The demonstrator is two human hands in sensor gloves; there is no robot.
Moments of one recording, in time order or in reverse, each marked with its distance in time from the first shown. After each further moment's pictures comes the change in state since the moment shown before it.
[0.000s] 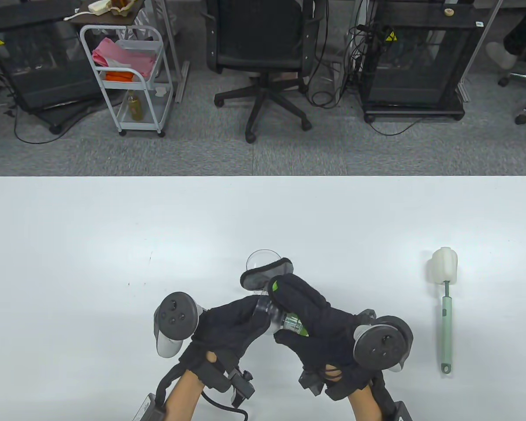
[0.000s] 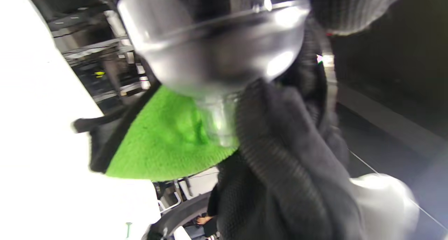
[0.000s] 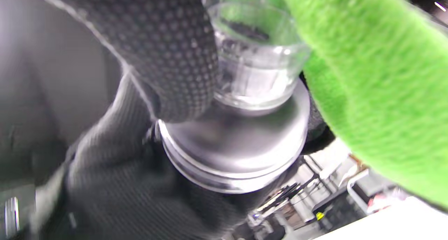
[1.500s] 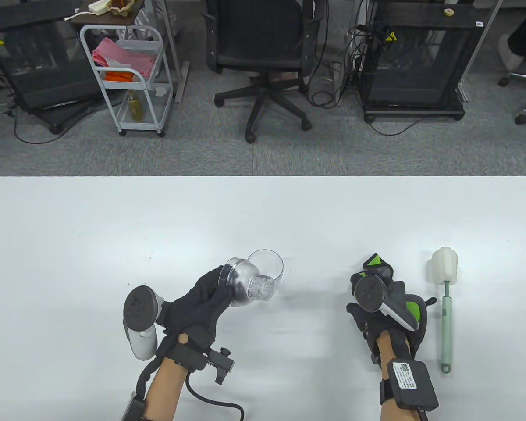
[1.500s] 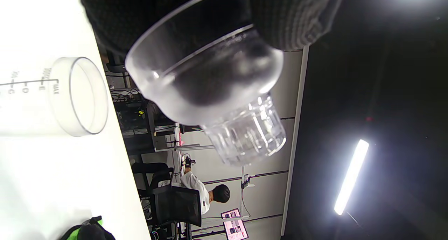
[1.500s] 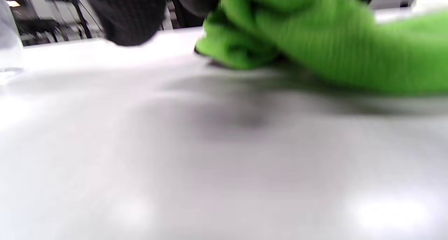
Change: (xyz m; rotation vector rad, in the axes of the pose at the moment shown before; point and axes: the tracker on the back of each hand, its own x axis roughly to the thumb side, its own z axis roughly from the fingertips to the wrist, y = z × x) left_hand -0.032 0.049 0.018 0.280 0.127 0.148; right_hand -0.208 0.003 0.064 0.579 0.872 0.598
